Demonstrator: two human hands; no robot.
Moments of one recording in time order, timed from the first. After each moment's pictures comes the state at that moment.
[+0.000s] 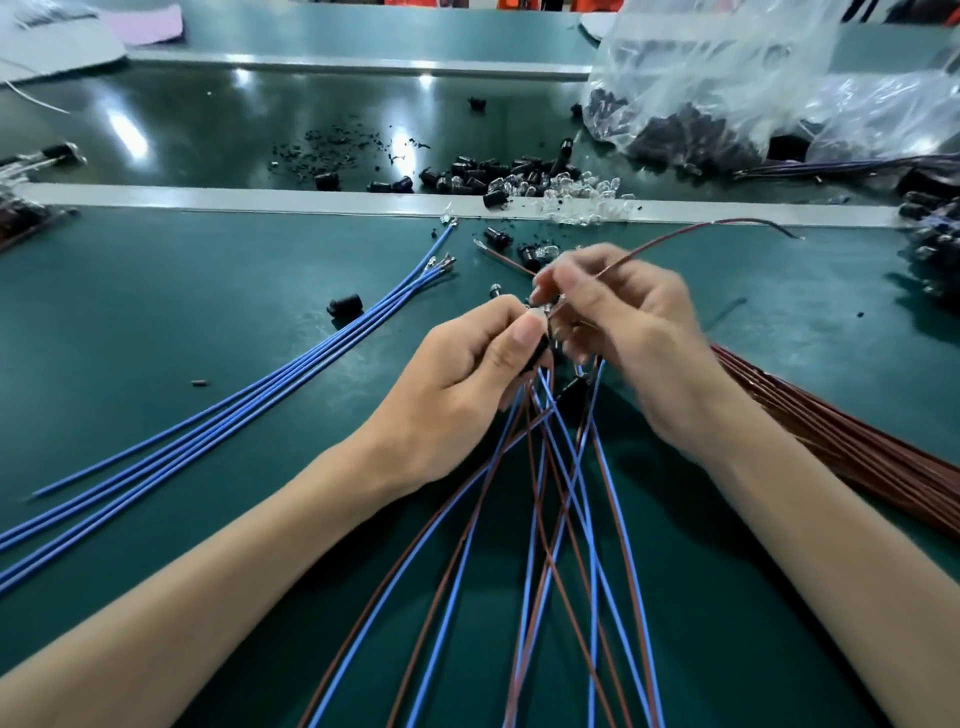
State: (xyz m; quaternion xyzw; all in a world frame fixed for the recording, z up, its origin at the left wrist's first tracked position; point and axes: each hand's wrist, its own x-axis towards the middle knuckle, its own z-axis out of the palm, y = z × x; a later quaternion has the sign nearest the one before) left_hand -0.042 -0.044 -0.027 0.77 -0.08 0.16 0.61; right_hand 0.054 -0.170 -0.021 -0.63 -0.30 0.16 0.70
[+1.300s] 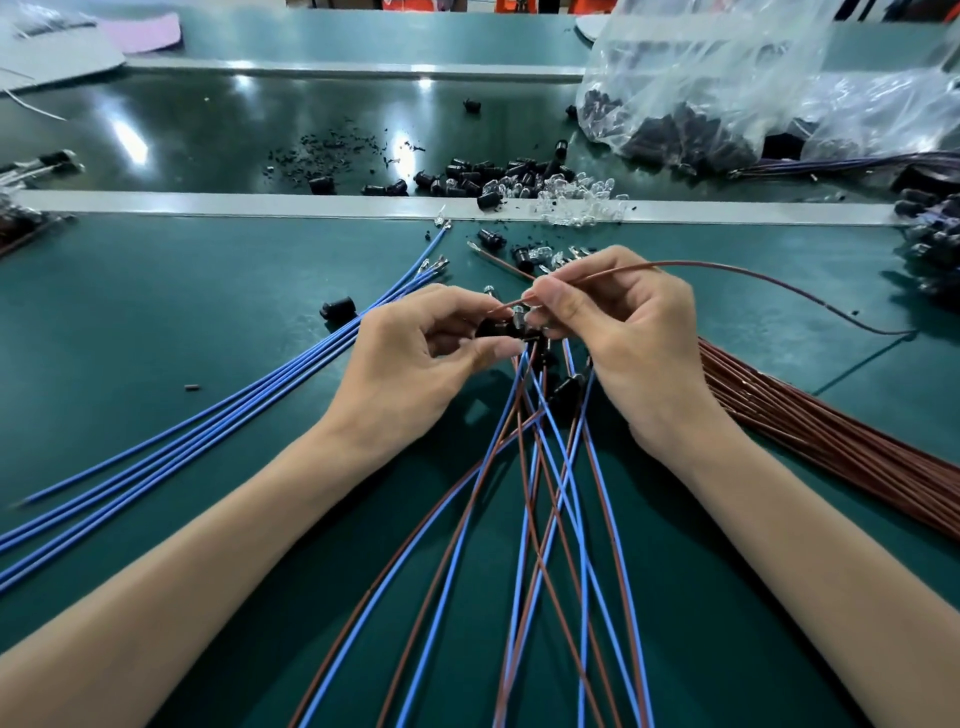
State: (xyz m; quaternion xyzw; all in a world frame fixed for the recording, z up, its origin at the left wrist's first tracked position) left_hand -0.033 -0.028 -0.029 0.80 0.04 0.22 0.56; right_hand 0.048 -0.165 -0.024 -0.62 -0.28 0.07 0.73
